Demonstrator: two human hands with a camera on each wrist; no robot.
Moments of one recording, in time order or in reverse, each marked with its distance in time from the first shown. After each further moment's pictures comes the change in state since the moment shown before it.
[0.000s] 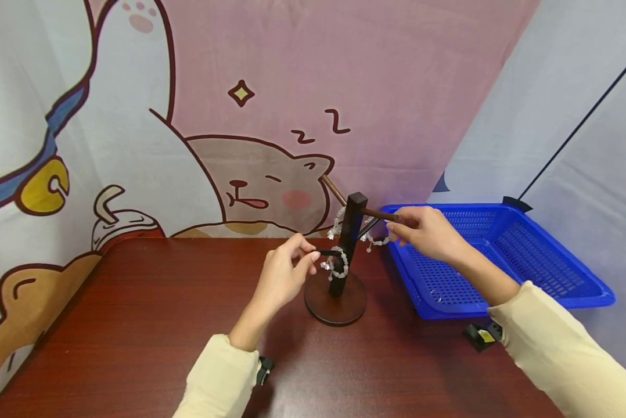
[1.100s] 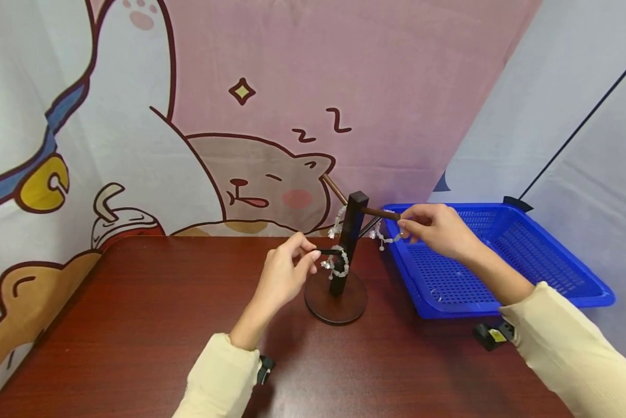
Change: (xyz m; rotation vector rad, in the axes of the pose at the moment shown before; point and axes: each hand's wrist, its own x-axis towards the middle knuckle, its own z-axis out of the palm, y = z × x) left_hand 0.000 -0.002 0.001 -0.001 0.010 0.008; right_hand -0.004 0.010 -0.010 0.037 0.021 0.033
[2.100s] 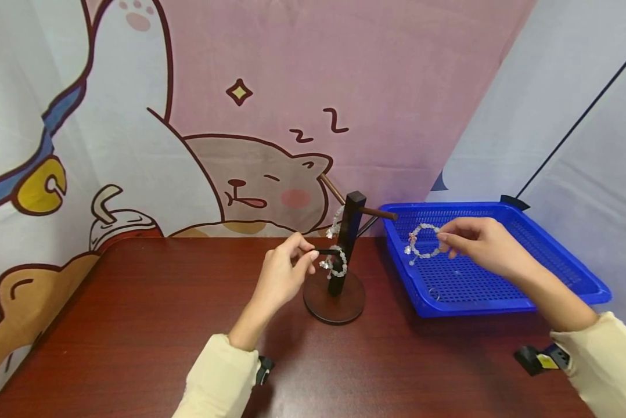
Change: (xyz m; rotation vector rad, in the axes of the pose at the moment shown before) left_hand 0.000 0.000 0.001 0.013 0.004 0.003; right_hand -0.046 0.030 -0.030 -0.017 0.009 0.022
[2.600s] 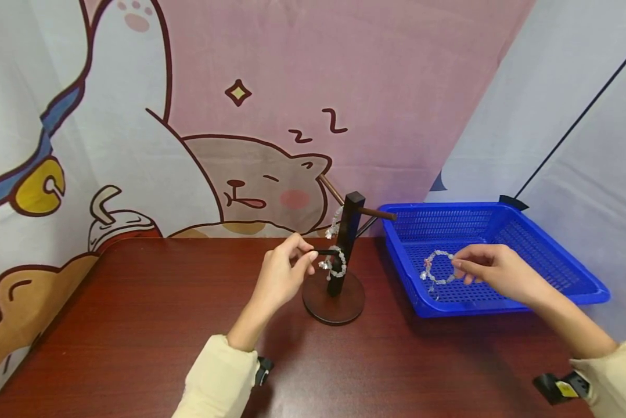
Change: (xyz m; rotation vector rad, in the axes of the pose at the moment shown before) left_hand 0.000 0.001 -0.001 -0.019 -0.008 -0.013; right_hand -0.031 0.034 0.006 0.007 -0.064 0.050
